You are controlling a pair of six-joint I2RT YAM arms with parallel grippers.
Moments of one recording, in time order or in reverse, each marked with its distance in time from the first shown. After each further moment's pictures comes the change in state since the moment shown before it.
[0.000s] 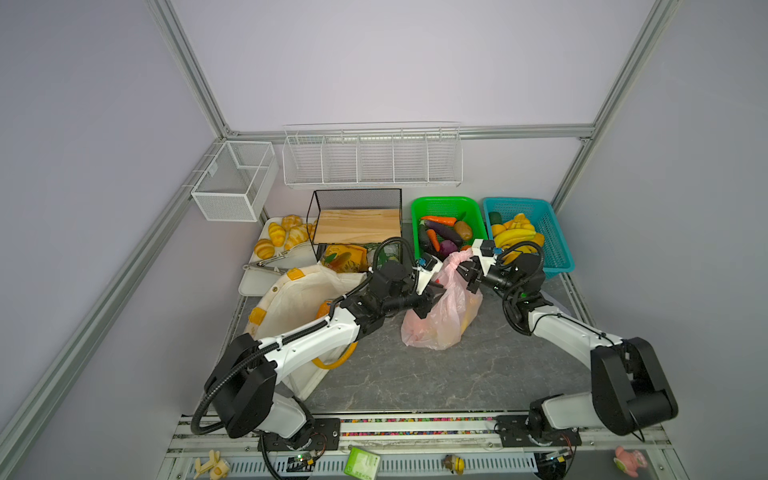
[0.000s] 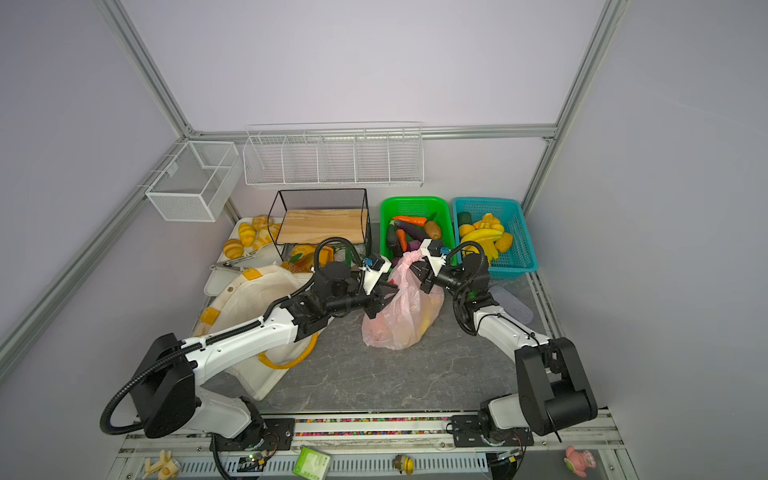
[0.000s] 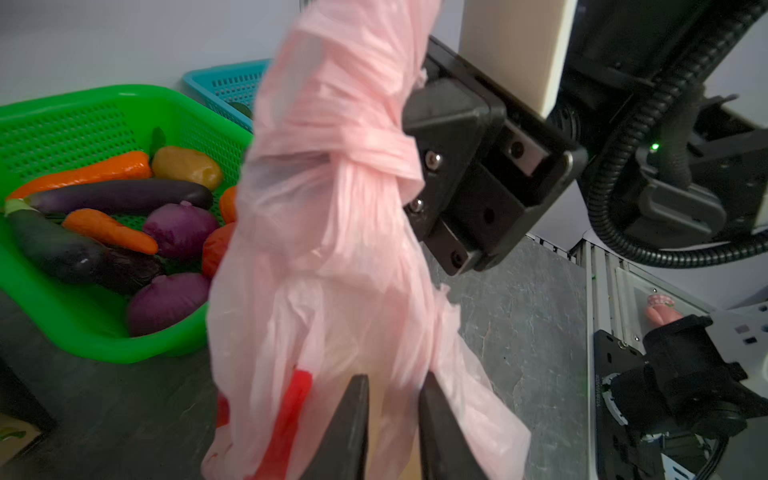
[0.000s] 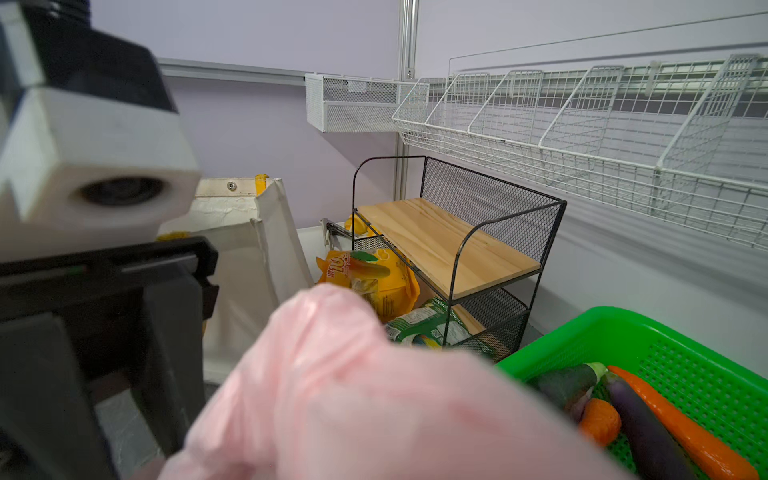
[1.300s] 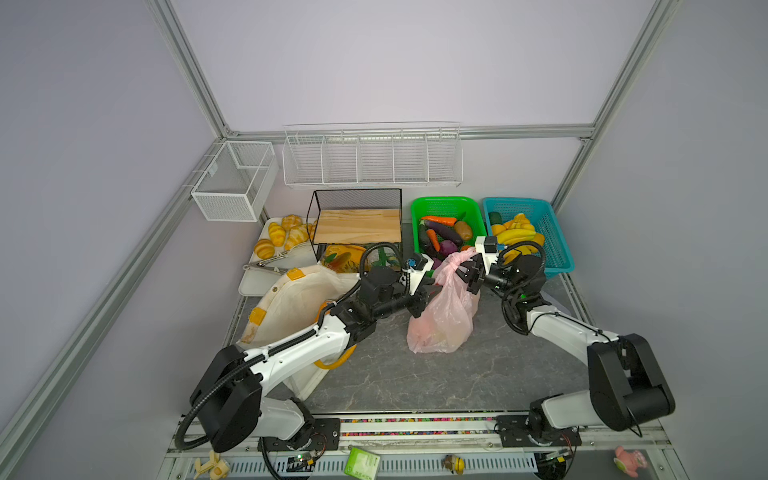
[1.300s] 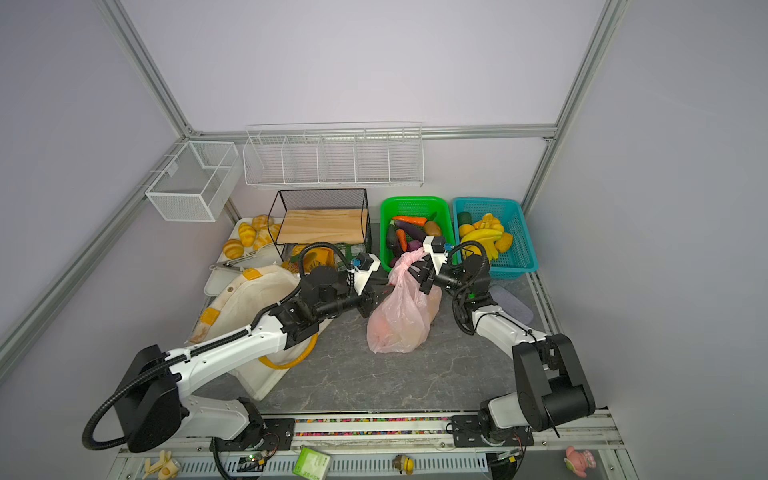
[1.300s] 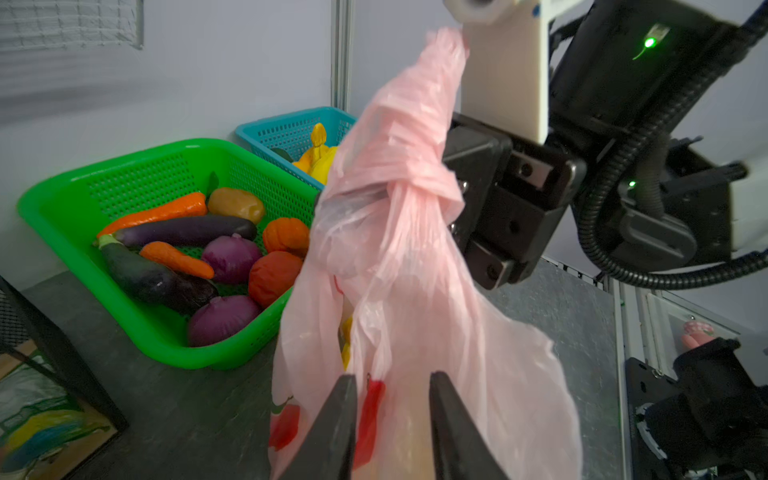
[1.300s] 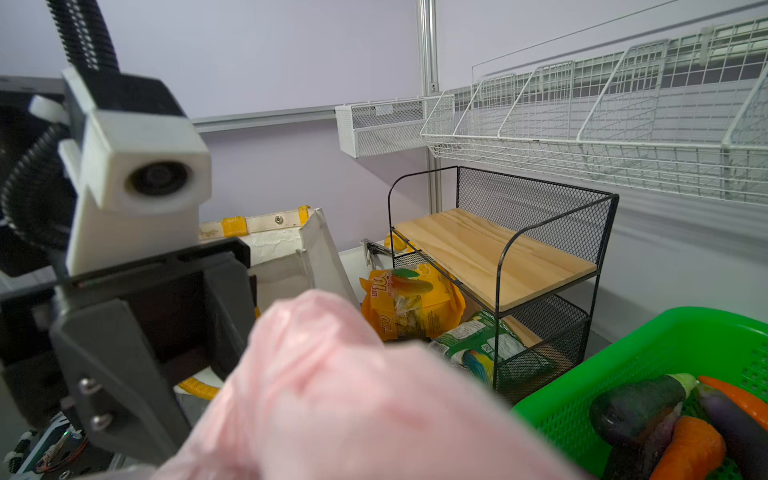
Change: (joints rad) left arm 0.024 -0.083 -0.080 0.074 -0.074 0.034; right arm -0.002 0.034 -0.011 0.142 -0.082 0.251
